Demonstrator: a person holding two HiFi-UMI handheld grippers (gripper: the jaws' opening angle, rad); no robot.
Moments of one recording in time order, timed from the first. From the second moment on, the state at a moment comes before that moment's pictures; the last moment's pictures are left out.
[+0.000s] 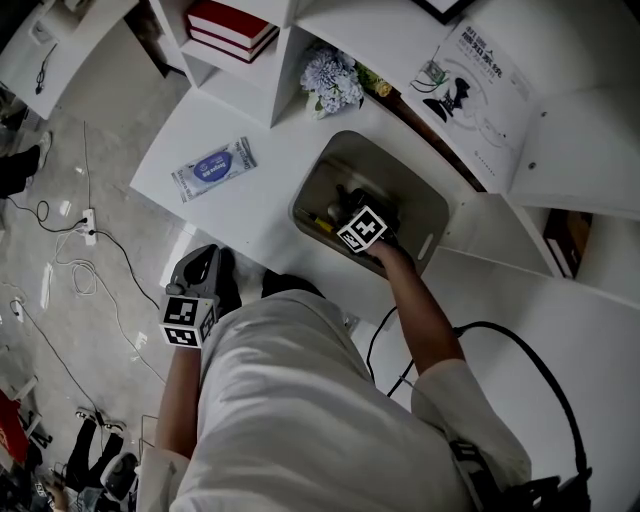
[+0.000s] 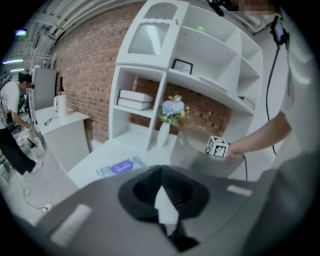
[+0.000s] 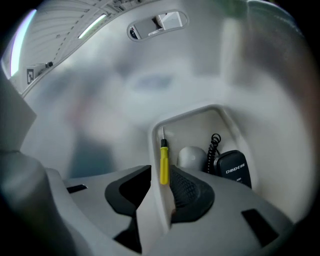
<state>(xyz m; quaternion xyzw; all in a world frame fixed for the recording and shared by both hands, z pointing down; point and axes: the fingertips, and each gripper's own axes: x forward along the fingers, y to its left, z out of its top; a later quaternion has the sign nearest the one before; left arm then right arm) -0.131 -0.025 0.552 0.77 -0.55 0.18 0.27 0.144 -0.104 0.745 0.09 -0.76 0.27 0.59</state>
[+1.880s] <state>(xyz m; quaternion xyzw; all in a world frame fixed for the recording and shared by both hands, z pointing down) -0.100 -0.042 0.542 0.85 -0.42 0.20 0.23 0.153 -0.072 0.575 0.30 -0.83 0.23 0.41</state>
